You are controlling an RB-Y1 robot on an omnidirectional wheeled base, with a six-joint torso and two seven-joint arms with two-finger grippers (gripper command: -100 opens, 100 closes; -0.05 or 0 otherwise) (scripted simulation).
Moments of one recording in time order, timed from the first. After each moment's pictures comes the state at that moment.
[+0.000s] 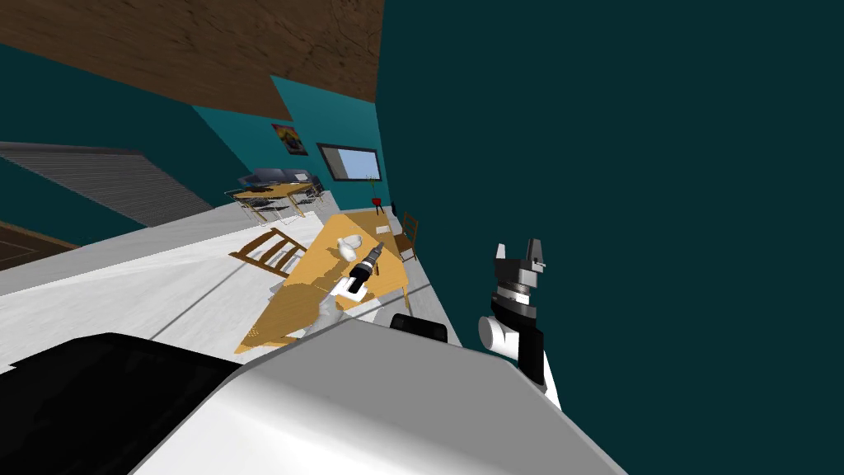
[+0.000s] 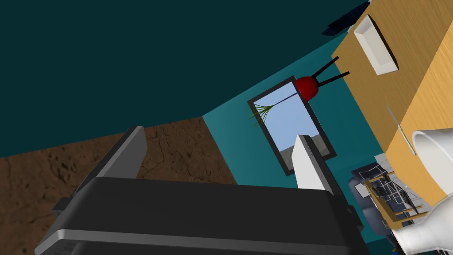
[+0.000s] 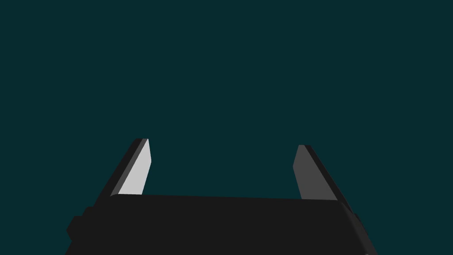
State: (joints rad) left arm 0.23 0.27 0.05 -1.76 -0.59 -0.02 0.24; right arm 0.46 0.00 0.06 -2.34 -0.05 -0.37 -0.09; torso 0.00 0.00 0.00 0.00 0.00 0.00
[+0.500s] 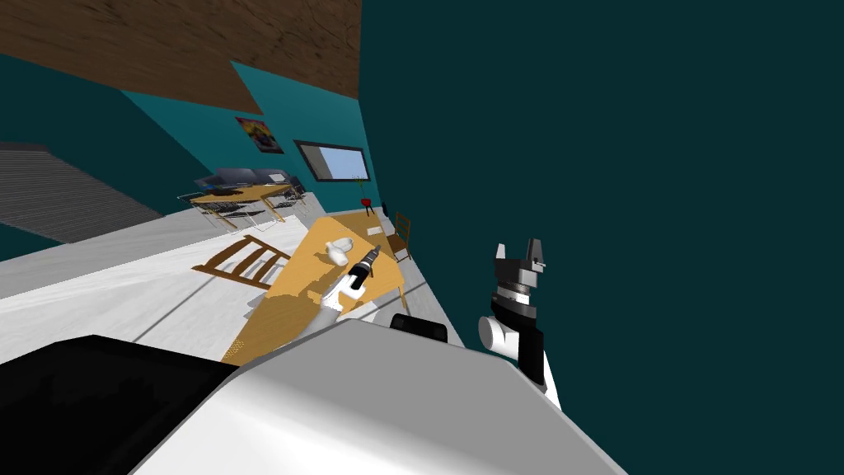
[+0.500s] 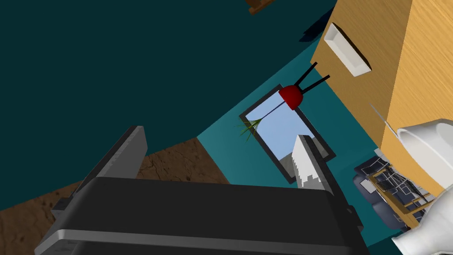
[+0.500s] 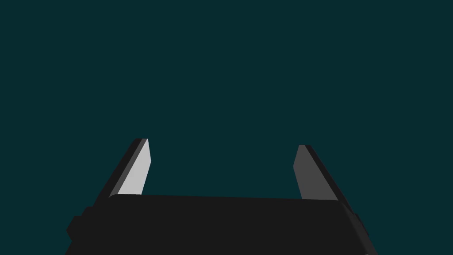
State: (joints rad) left arm 0.17 0.32 0.06 -1.62 -0.70 0.07 0.29; right arm 0.46 0.00 0.06 -2.34 -0.05 -0.37 -0.09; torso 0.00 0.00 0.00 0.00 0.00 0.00
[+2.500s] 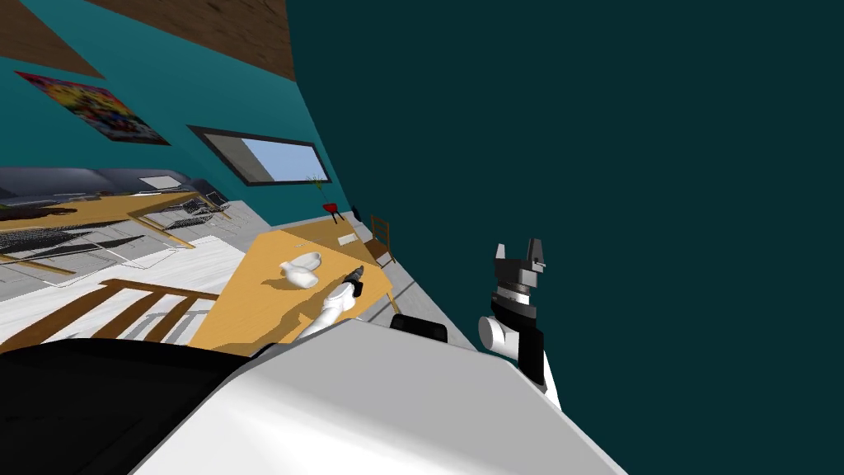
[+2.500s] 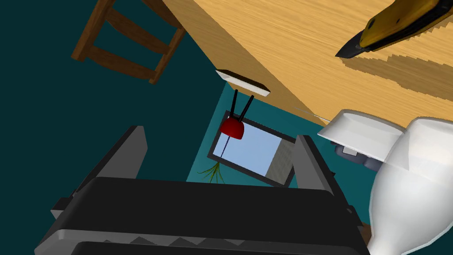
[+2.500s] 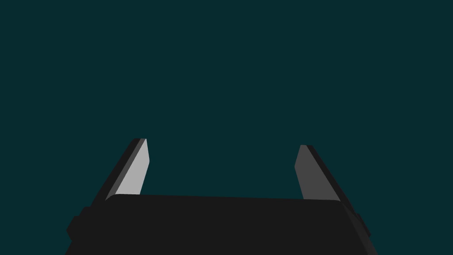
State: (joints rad) left arm 0.04 0.33 0.15 -1.04 -1.16 0.29 0.51; right arm 0.46 0.00 0.06 -2.34 -0.05 -0.37 -0.09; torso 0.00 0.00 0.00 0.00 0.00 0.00
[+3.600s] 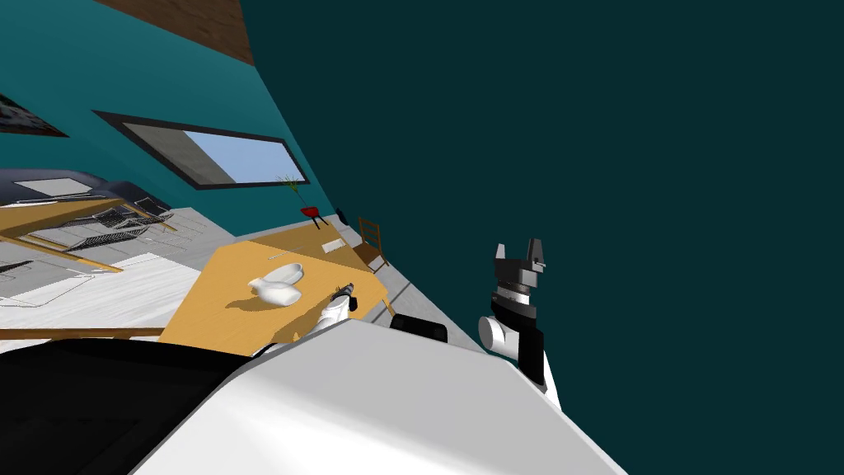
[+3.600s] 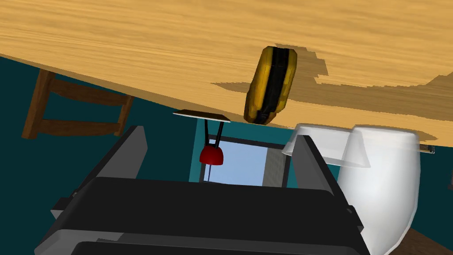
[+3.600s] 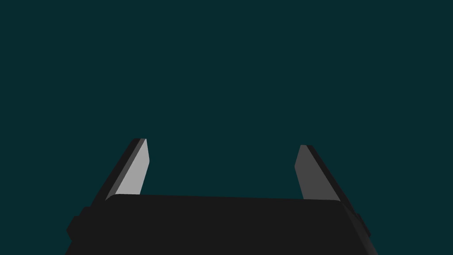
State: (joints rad) left arm 0.03 0.32 0.17 -0.76 -1.30 0.41 0.59; right arm 0.46 0.00 0.06 -2.34 -0.05 -0.37 -0.09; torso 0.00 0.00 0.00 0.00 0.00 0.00
